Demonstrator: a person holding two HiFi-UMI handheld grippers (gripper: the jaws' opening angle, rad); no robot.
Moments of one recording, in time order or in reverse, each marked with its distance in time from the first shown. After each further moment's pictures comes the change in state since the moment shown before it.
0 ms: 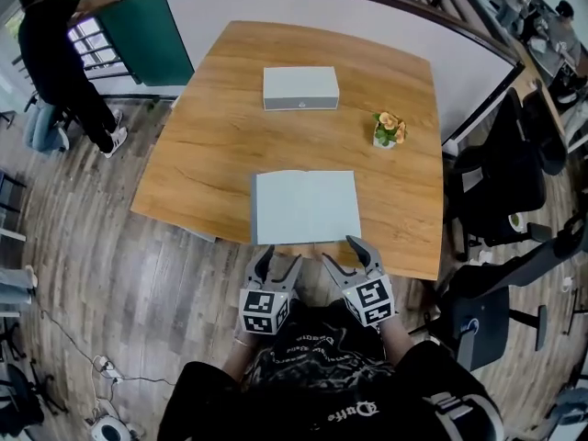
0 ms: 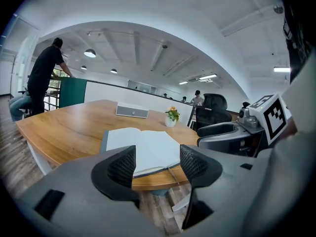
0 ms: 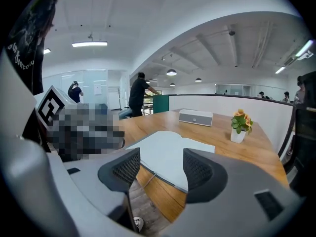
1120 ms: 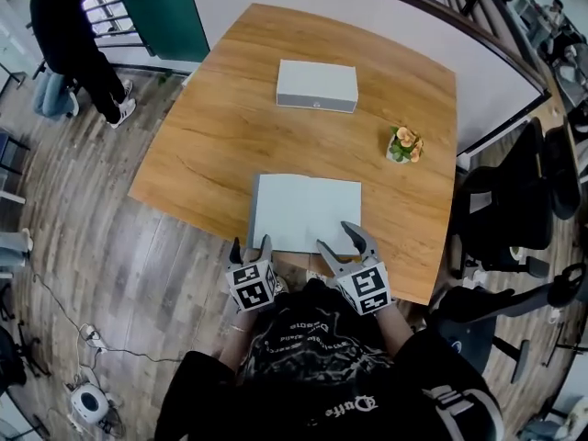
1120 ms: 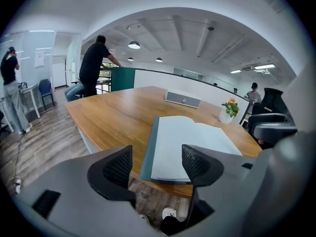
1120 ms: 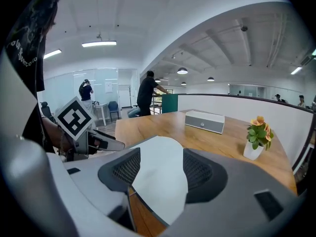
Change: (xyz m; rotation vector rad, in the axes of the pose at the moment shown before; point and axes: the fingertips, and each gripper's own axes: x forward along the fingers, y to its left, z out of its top) left arm 0.030 0.109 -0.017 -0.254 0.147 0.539; right arm 0.057 -0.042 0.034 -0.071 0.008 0.131
